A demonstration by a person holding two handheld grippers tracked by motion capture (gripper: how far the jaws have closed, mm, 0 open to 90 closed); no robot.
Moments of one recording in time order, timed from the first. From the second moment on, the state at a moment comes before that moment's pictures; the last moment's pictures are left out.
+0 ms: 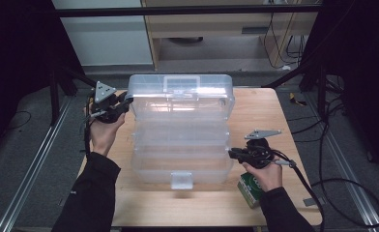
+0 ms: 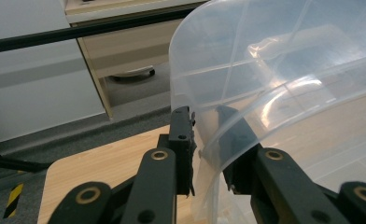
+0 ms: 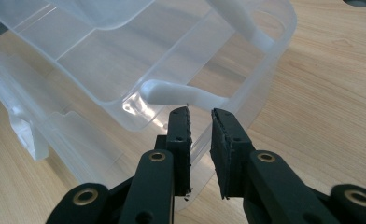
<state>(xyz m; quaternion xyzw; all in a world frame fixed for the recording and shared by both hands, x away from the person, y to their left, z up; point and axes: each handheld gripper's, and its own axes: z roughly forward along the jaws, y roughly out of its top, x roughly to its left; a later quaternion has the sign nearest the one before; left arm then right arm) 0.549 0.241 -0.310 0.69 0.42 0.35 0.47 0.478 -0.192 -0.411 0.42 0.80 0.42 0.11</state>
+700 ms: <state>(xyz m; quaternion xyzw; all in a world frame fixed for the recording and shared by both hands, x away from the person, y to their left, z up) 0.574 0.236 -0.306 0.68 0.45 0.35 0.47 0.478 -0.191 -0.411 0.42 0.80 0.42 0.11</state>
